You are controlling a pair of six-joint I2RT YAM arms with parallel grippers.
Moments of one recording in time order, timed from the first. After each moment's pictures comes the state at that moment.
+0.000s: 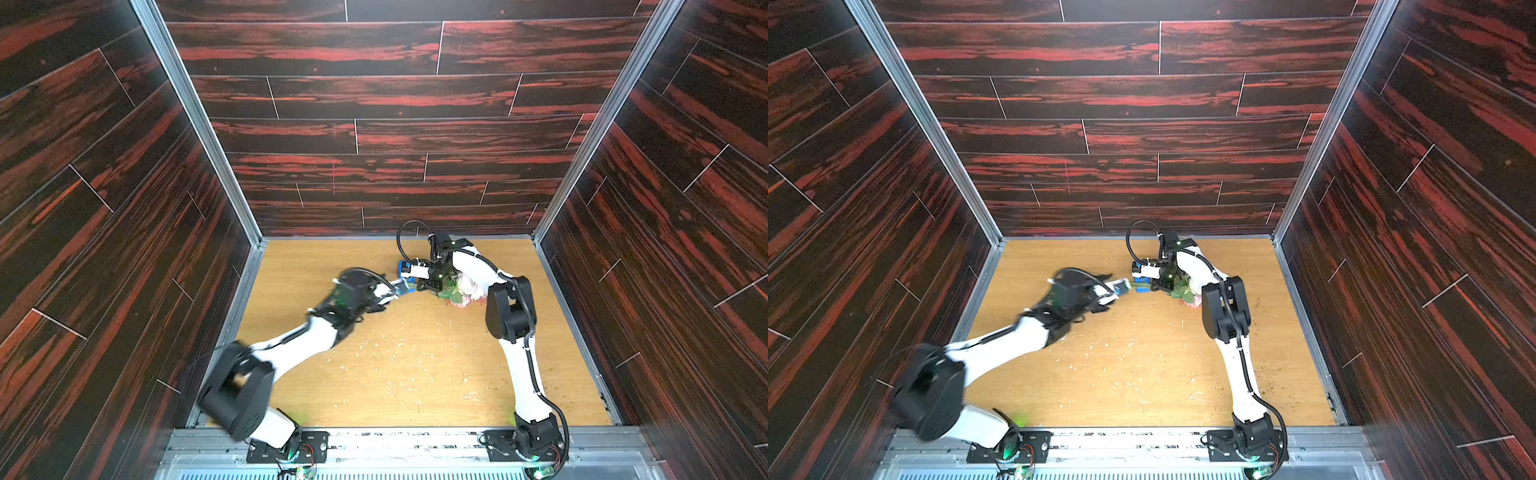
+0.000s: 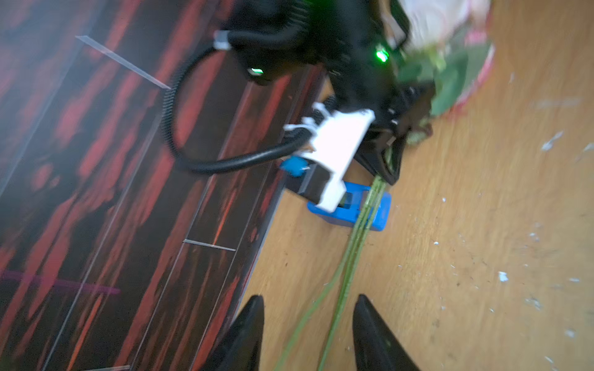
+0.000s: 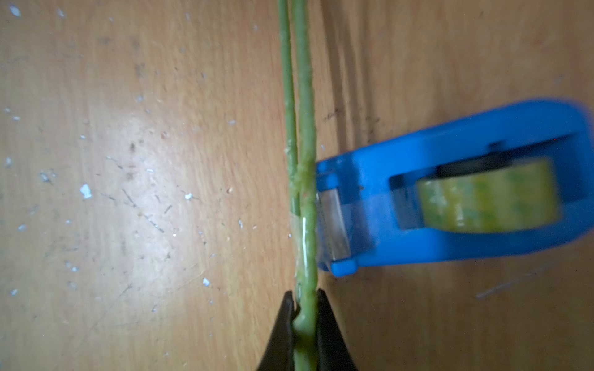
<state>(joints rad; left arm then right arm) -0.52 1.45 0.87 0.24 0.08 0.85 0.39 2.39 2.07 -0.95 -0.39 -1.09</state>
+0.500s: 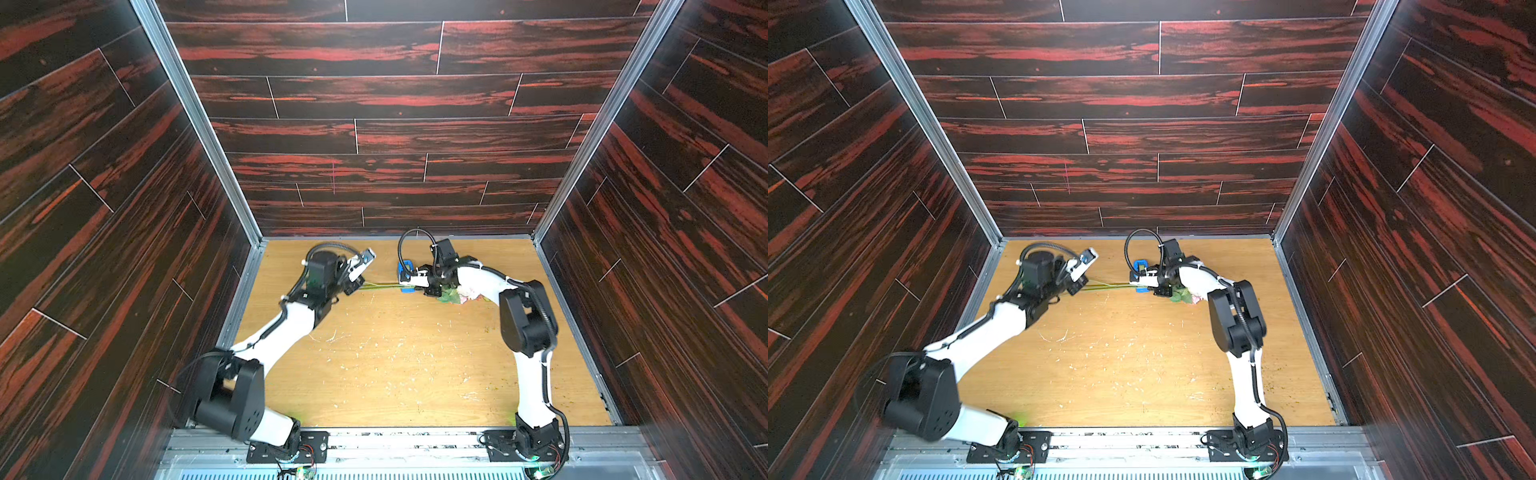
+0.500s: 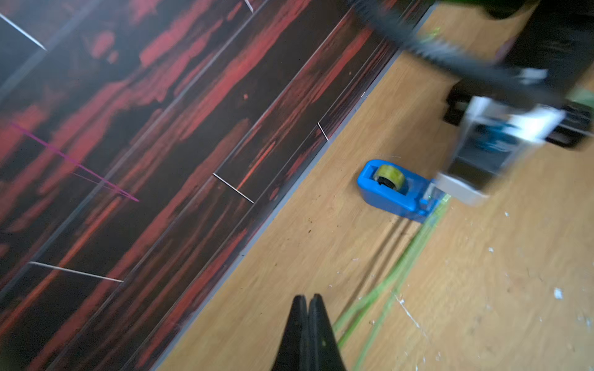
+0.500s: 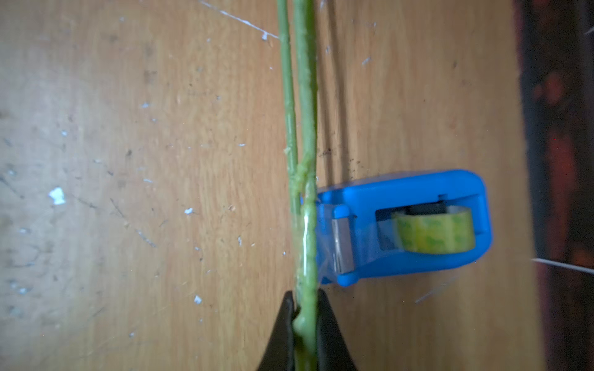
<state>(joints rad) -0.32 1.52 1.05 0.09 0.19 0.65 0.43 2.13 1.57 -0.42 -0.34 -1.19</state>
